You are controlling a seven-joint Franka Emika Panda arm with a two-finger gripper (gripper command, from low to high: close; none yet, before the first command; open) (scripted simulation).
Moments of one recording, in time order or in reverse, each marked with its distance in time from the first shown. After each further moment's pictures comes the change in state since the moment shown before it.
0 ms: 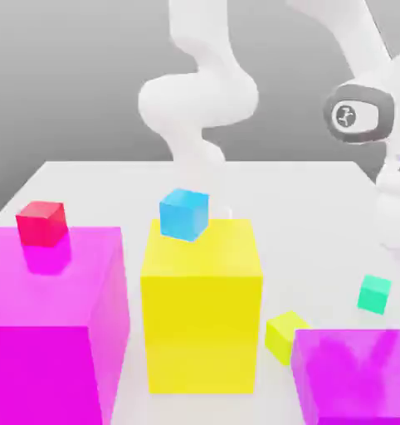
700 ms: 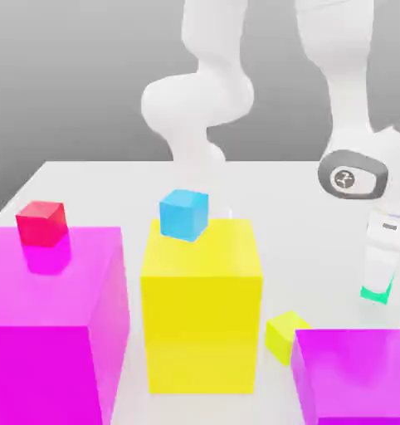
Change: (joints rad) arm 0.103 0.083 -0.076 -0.018 -0.055 0.049 0.035
